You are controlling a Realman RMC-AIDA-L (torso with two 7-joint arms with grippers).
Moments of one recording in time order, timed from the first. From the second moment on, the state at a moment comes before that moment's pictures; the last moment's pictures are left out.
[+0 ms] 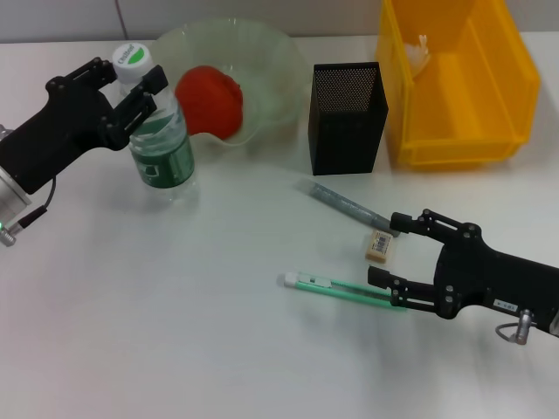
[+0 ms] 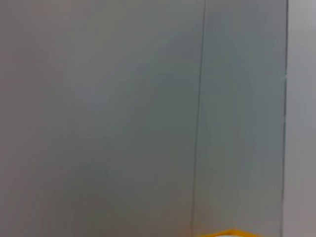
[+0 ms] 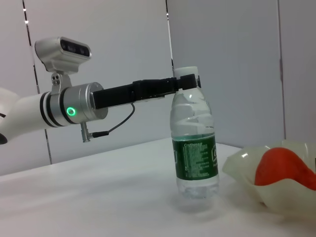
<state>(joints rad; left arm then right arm) -0.44 -2.06 0.81 0.34 1.28 1.43 -0.84 0.34 2.08 -0.87 -0.34 -1.66 -1.52 0.80</state>
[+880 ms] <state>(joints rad) -0.43 -2.06 0.76 0.34 1.28 1.38 -0.81 0.27 2.05 -0.85 -0.38 -1.67 -1.57 0.80</state>
